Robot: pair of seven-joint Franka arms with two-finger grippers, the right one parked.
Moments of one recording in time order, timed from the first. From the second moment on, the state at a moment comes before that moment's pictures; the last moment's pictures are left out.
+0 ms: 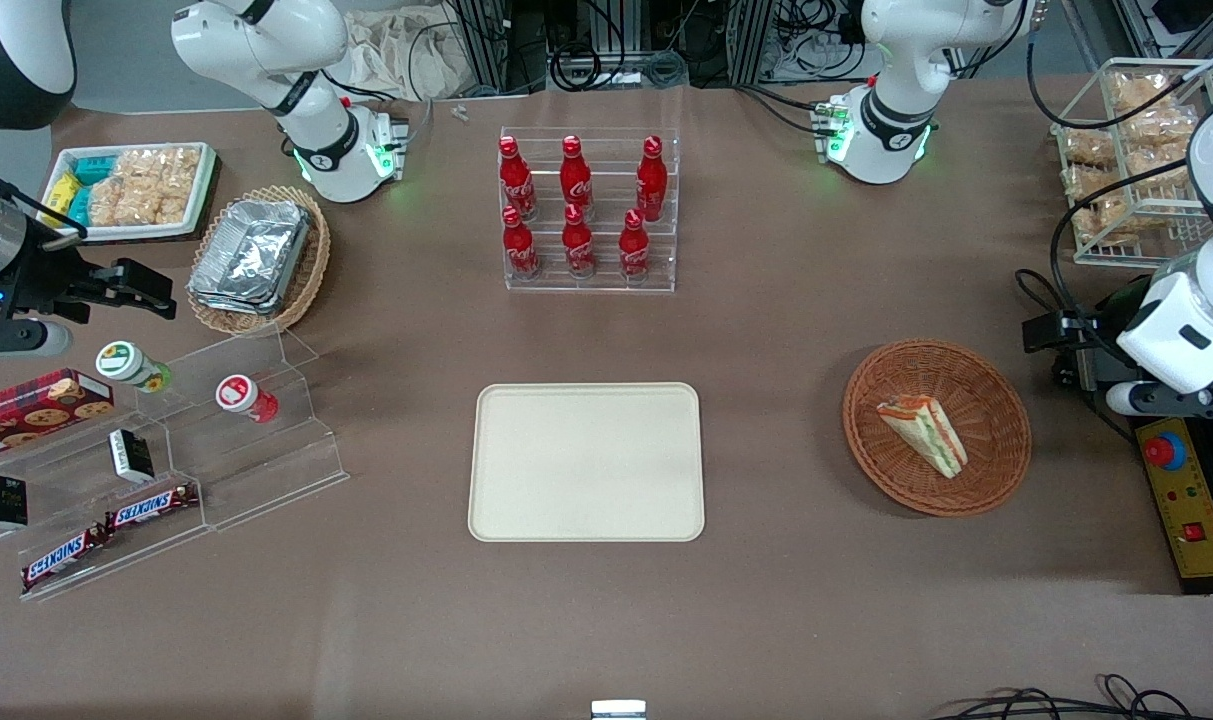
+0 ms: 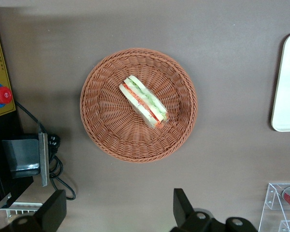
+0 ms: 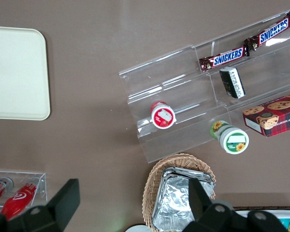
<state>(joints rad) 0.00 0.18 -0.03 -1.51 0.01 1.59 0.01</state>
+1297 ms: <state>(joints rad) 0.02 0.16 -0.02 -1.87 -0.08 1.94 -0.16</state>
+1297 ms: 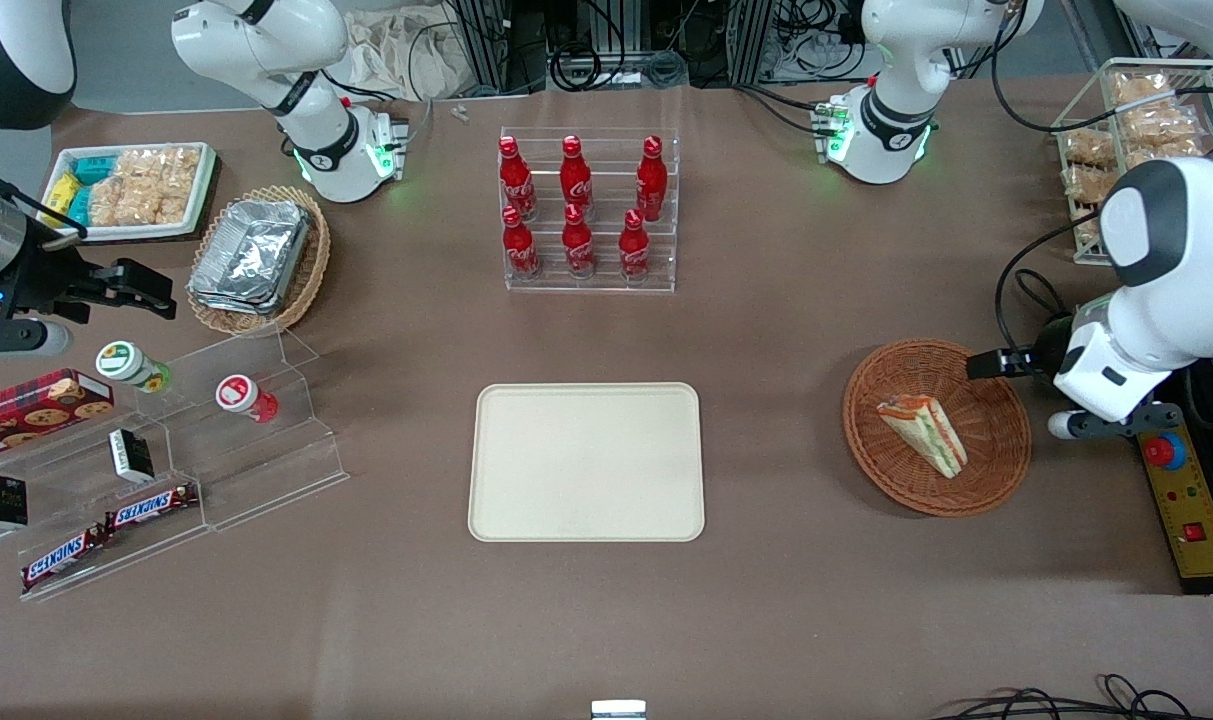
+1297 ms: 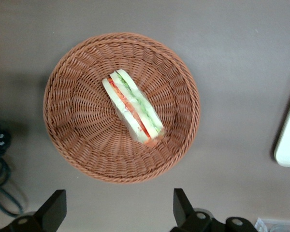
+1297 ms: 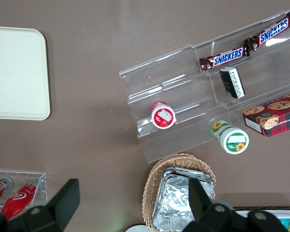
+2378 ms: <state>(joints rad) 0.01 0.35 -0.03 -2.09 -0.08 2.46 -0.60</state>
